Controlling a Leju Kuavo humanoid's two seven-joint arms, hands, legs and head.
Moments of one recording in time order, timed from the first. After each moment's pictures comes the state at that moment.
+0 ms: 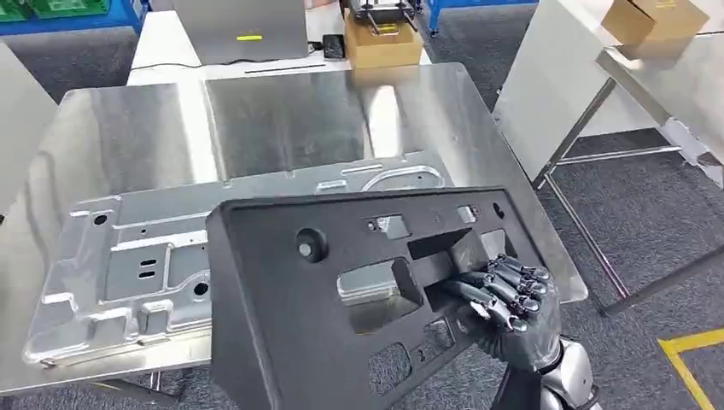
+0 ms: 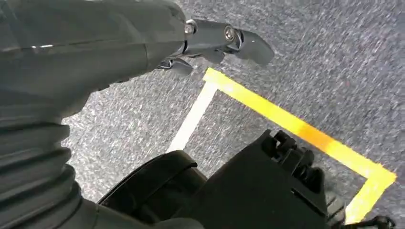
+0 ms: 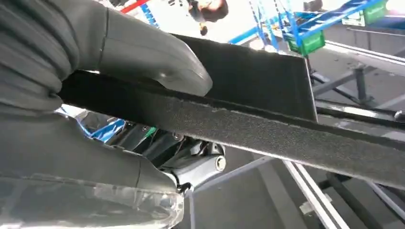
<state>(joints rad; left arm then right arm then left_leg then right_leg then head) -0.08 -0.17 0.35 -0.19 -1.20 0.15 -0.24 0.12 -0.28 0.26 -1.98 0.72 -0.65 -0.52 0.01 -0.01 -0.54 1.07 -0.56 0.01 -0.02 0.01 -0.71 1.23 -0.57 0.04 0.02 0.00</state>
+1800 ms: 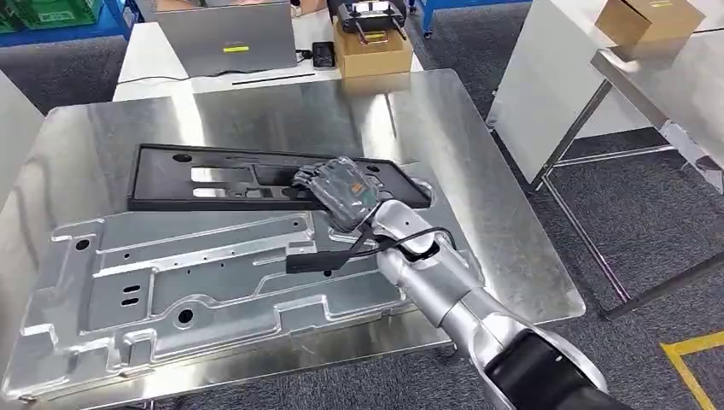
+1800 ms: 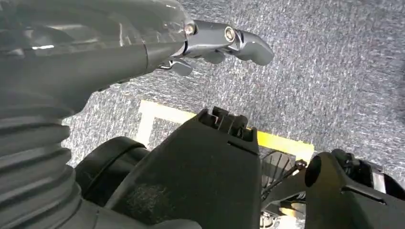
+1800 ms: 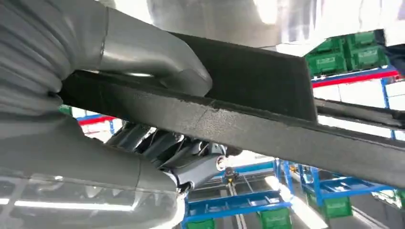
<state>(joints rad) -0.12 -0.19 0.22 -0.20 -1.29 0.13 -0.44 -0.73 0.10 0.66 -0.86 0.87 -0.36 -0.29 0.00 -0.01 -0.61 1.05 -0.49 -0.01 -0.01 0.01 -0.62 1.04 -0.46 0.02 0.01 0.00</state>
